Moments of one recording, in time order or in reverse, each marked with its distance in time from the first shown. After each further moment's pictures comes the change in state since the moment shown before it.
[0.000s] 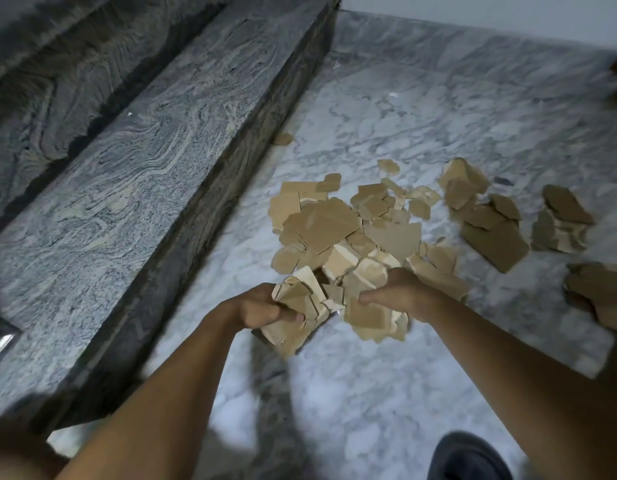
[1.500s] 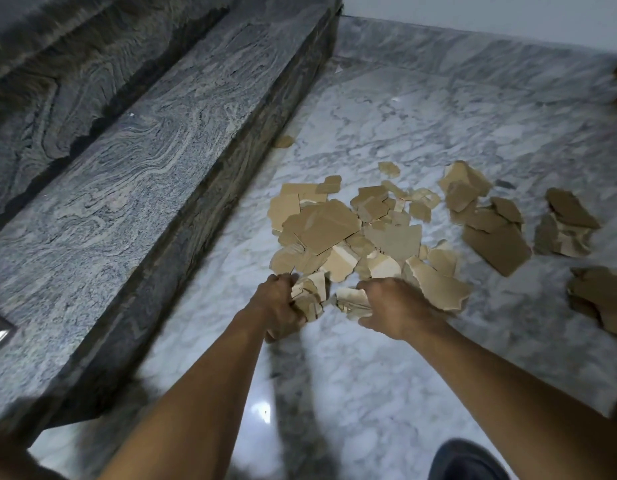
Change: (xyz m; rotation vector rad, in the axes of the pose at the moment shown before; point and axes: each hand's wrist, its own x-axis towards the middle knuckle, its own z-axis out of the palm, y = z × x) left_hand 0.037 0.006 0.031 0.565 0.320 -0.075; right_hand -0.009 0.009 0.020 -0.608 0.212 -0.487
